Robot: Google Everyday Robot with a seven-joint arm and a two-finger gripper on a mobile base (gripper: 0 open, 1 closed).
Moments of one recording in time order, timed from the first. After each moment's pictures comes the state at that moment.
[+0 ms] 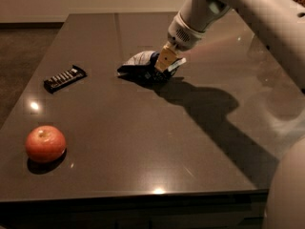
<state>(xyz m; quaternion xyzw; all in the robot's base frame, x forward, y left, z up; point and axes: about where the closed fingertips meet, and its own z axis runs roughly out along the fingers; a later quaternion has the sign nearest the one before) 0.644 -0.038 0.893 -0.53 0.81 0.14 0.21</state>
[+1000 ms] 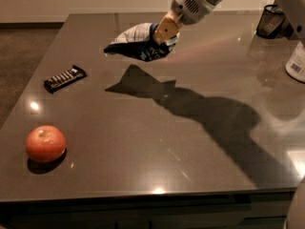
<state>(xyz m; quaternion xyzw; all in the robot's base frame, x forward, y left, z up) 0.629 -0.026 0.981 -0.53 0.78 0.18 0.29</state>
